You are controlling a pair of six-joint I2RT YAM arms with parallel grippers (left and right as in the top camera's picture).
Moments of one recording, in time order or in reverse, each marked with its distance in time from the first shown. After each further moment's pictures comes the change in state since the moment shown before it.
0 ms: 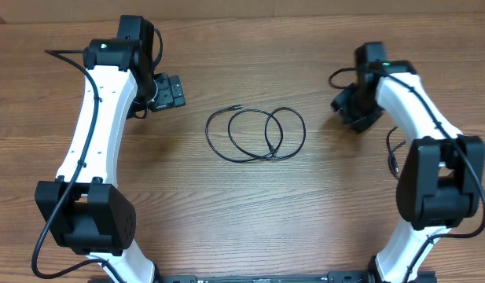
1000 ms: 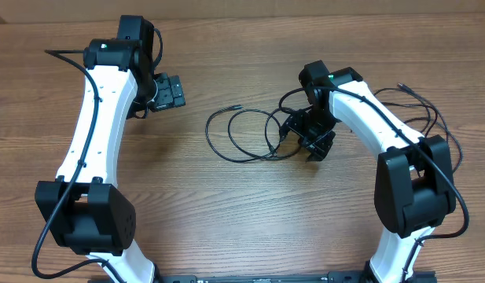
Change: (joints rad) left arm 0.000 0.000 0.000 0.000 0.000 0.000; right arm 0.248 0.000 -0.006 -0.196 -0.280 0.000
